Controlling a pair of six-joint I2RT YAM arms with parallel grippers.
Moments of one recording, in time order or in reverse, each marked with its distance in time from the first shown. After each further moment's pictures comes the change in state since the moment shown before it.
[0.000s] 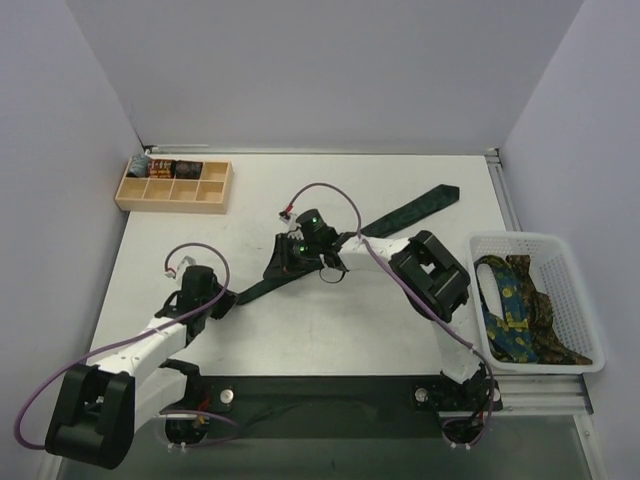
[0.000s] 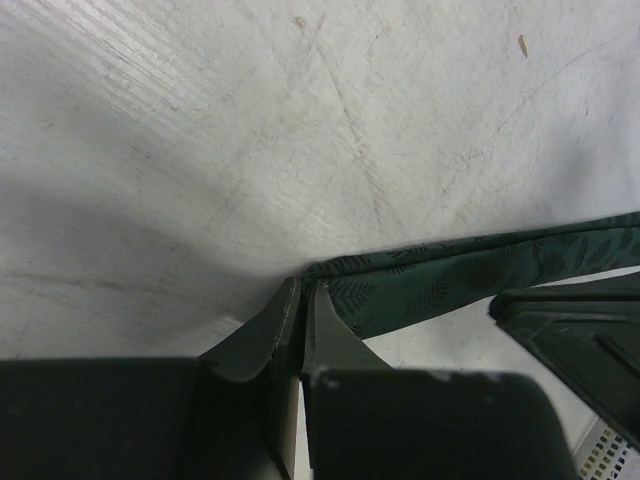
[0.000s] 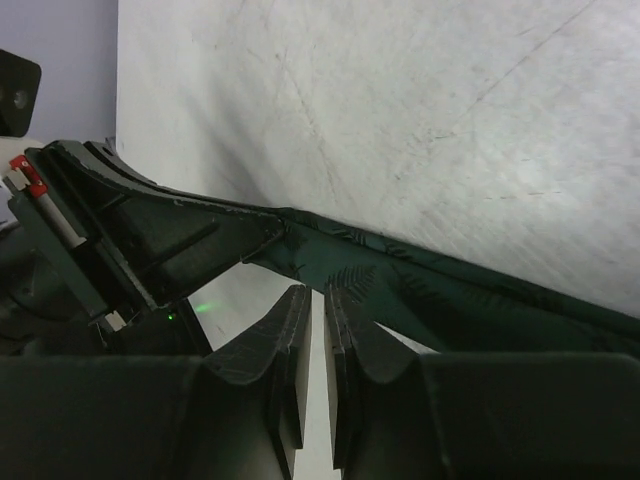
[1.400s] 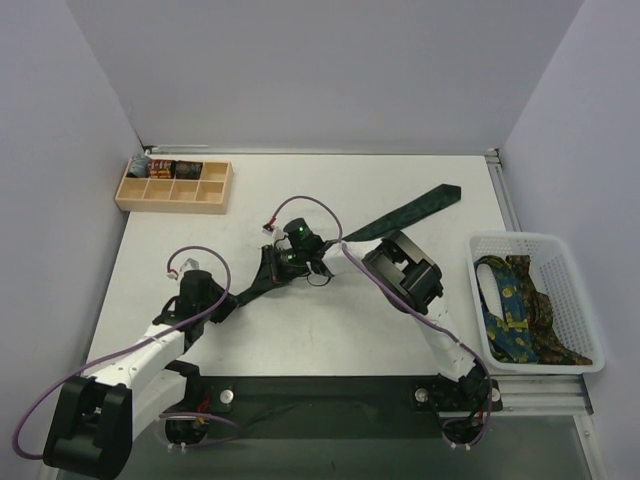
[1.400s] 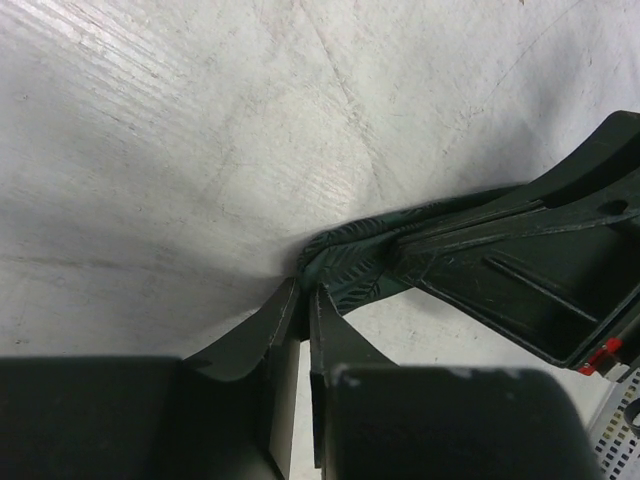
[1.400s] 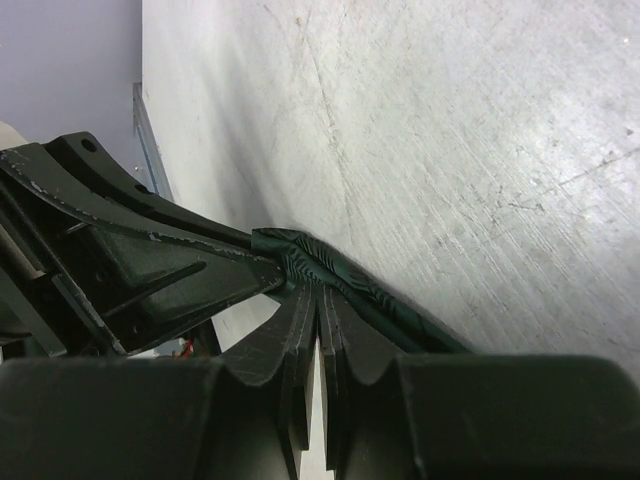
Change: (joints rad) left arm 0.000 -0.069 -0.036 -0.010 0.047 0.050; right arm 0.039 0.227 0.118 0.142 -0.198 0.042
